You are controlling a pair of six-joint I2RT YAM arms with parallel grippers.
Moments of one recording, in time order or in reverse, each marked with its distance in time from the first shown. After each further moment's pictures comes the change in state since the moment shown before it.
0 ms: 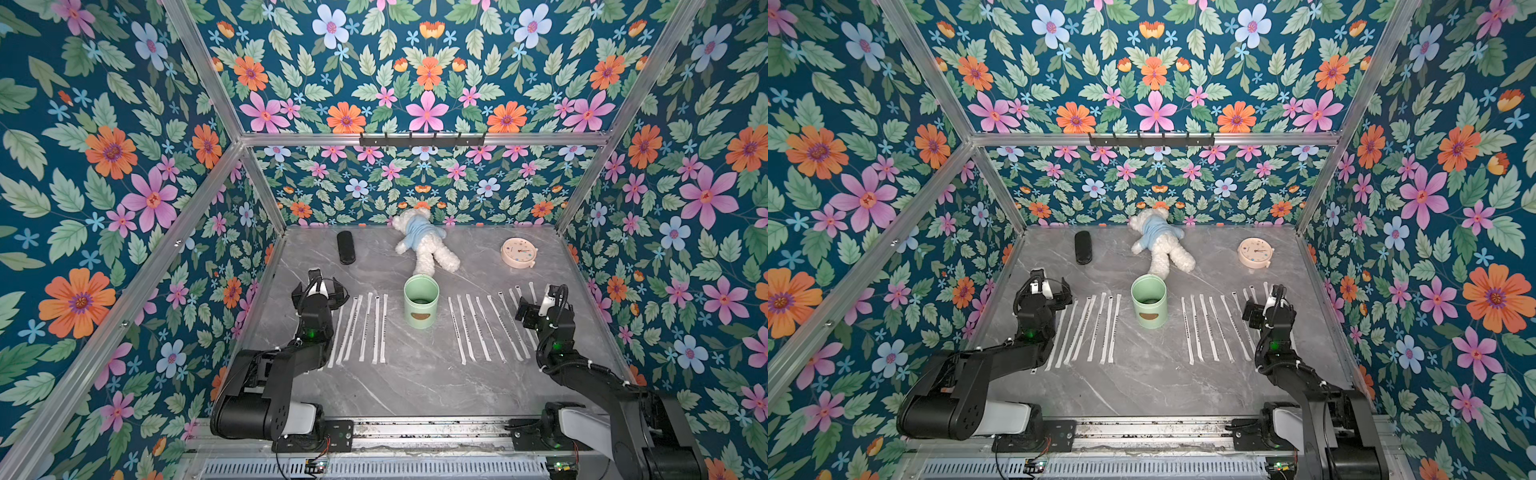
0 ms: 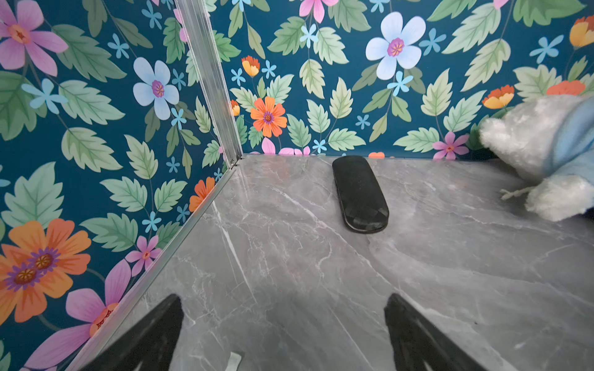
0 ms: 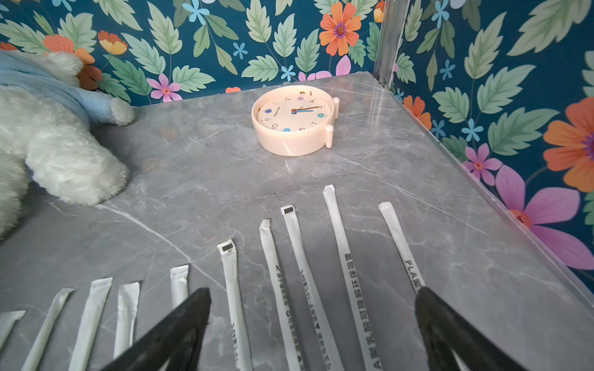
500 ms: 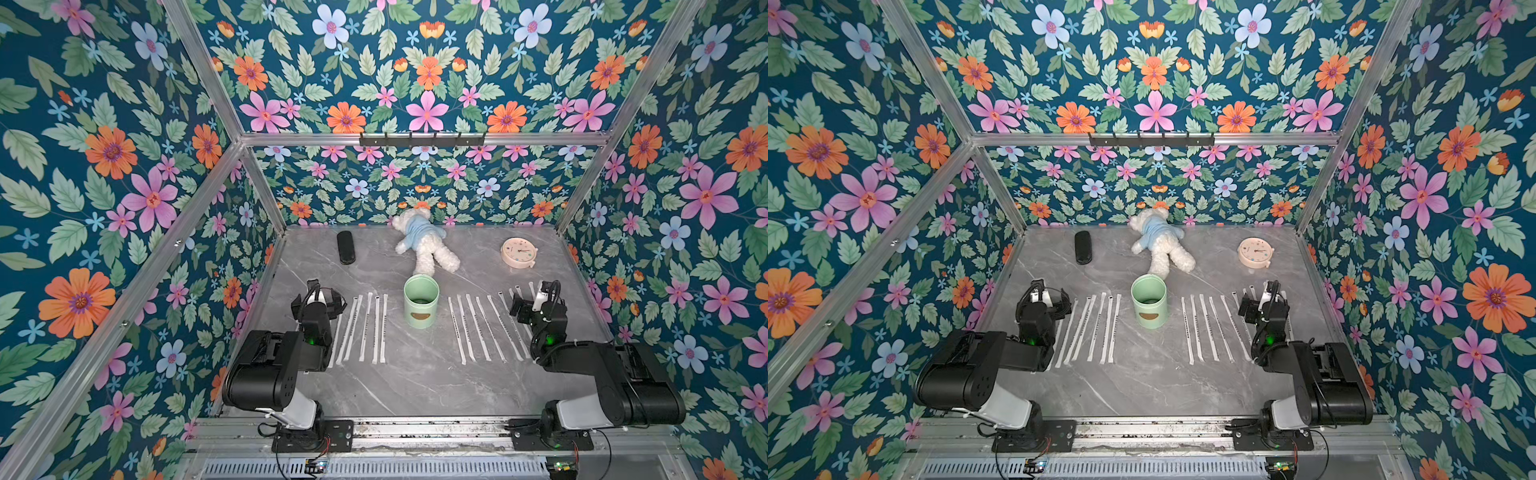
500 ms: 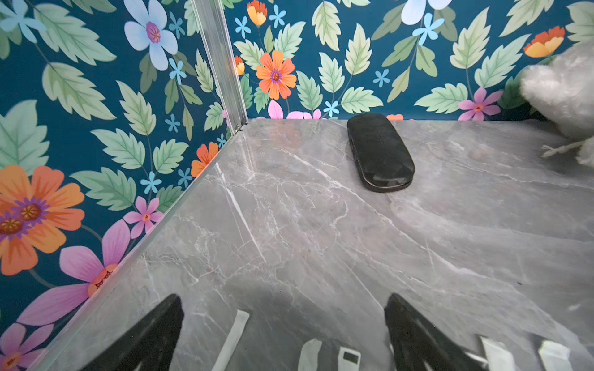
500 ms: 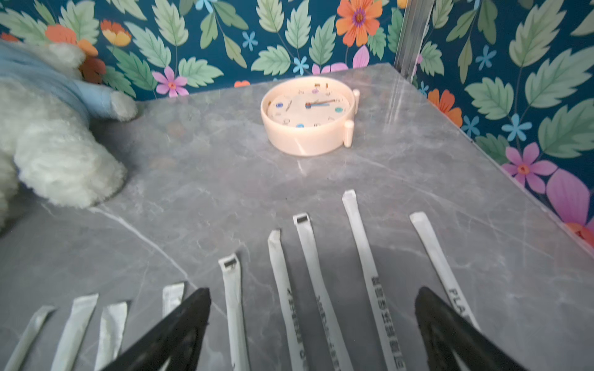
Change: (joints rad) left arm 0.063 0.178 -0.061 0.188 0.053 -0.019; right arm -0.010 0.272 0.048 0.244 -0.032 0.003
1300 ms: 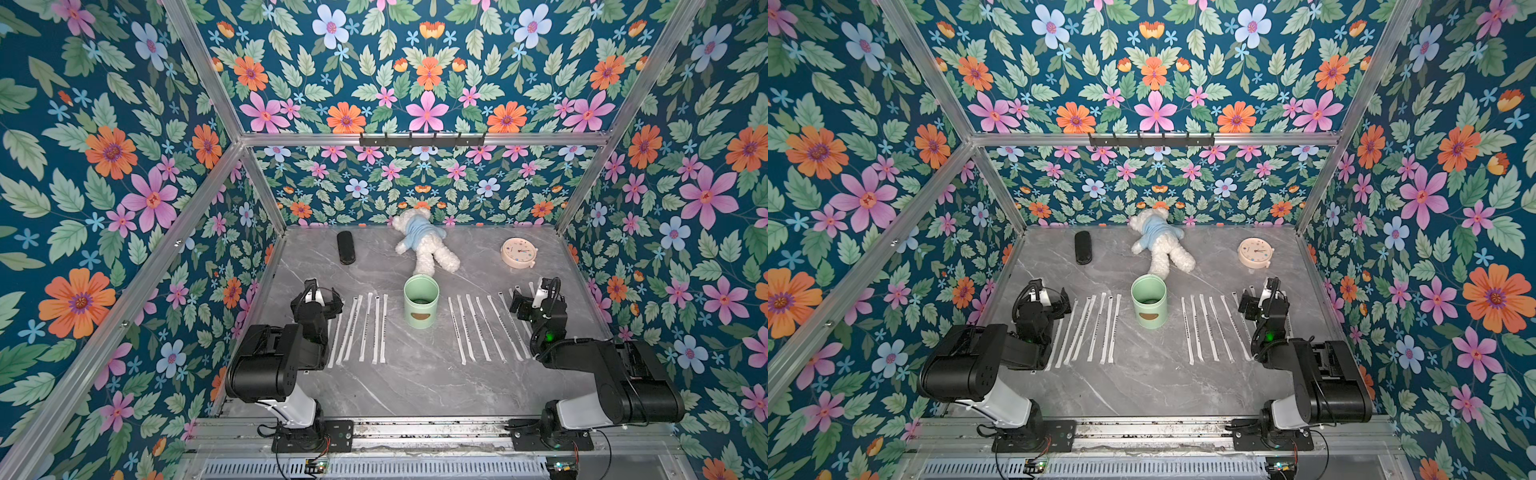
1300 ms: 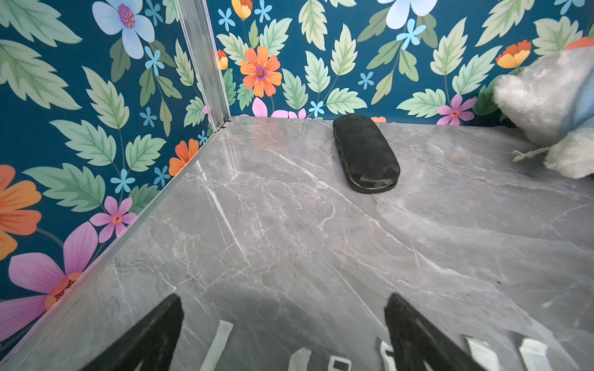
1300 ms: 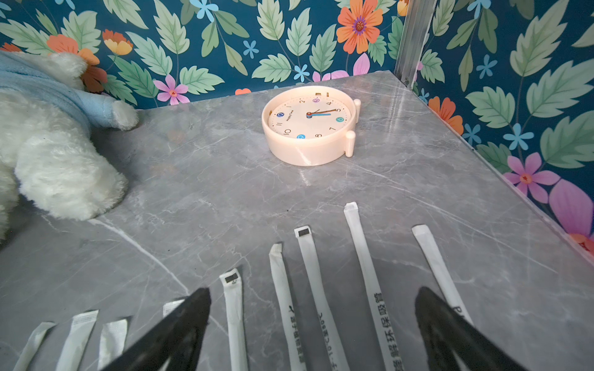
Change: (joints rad) left arm 0.037 0.032 0.020 0.021 0.098 -0.026; right arm -0.002 0.002 0.009 -0.015 0.000 0.000
